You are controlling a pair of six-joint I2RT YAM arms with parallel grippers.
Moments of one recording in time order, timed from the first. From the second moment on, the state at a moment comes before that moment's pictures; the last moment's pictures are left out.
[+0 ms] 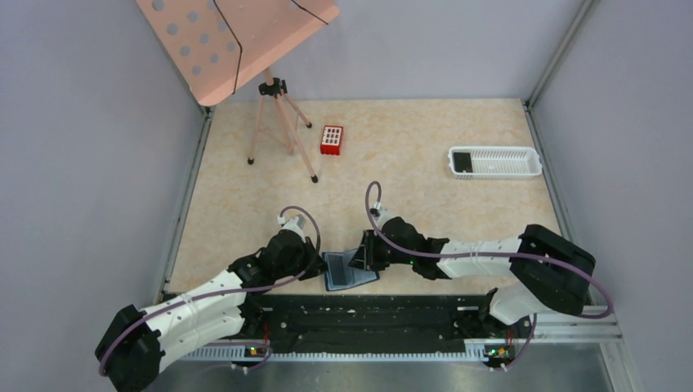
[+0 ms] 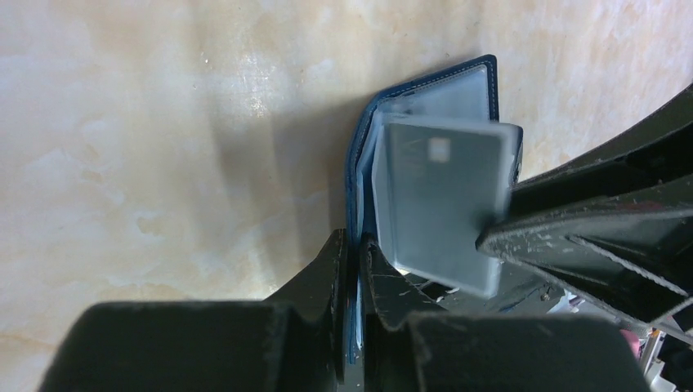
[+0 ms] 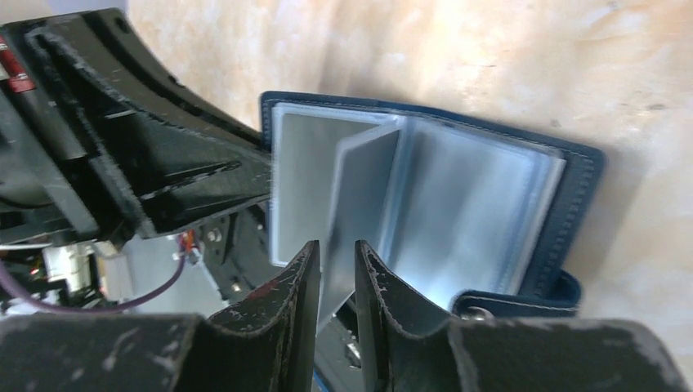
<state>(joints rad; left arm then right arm) -0.77 0.80 0.27 -0.20 0.06 -0.97 1.03 1.45 0.53 0.37 -0.16 0.93</state>
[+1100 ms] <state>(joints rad) -0.77 0.68 0.25 -0.19 0.06 -1.01 1.03 1.49 0.60 0.32 -0.15 0.91</state>
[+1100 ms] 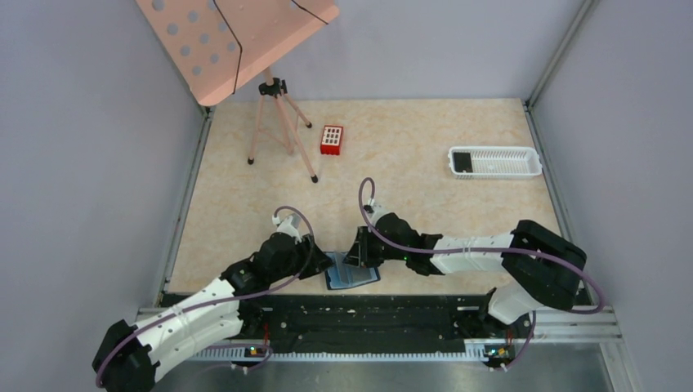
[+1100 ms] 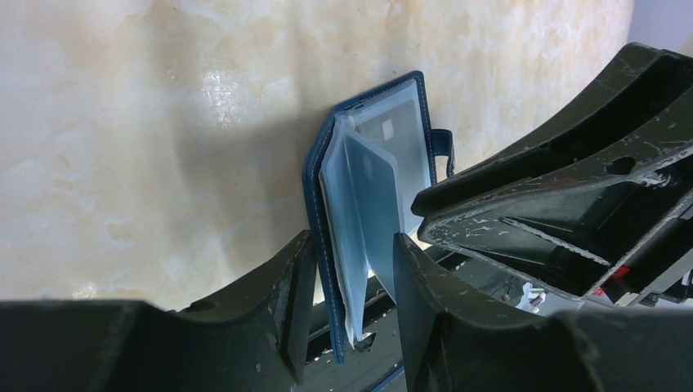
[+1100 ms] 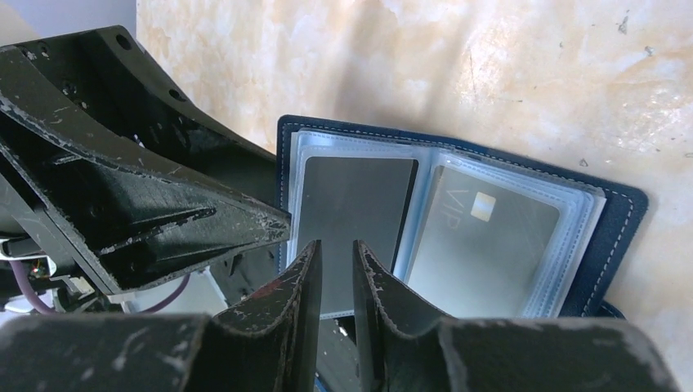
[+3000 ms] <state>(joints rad) -0.77 0.65 0.14 0.07 0.15 -0.99 0.86 1.50 0.37 0.70 -0.40 0.90</state>
